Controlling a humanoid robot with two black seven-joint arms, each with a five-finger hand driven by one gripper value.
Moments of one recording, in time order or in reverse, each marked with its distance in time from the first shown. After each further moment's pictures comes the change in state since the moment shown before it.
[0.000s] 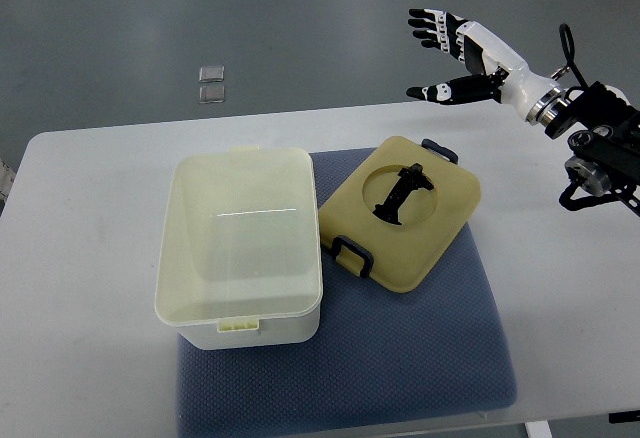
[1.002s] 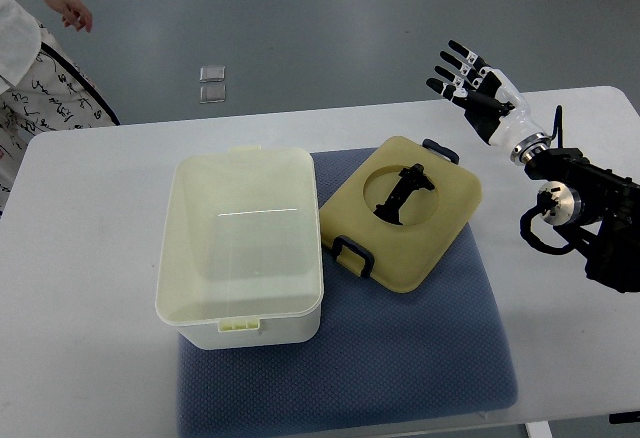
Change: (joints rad) left arm 0.000 0.000 0.000 0.000 0.000 0.000 0.001; right arm -0.097 0.195 0.057 -0.256 0.610 0.206 -0.100
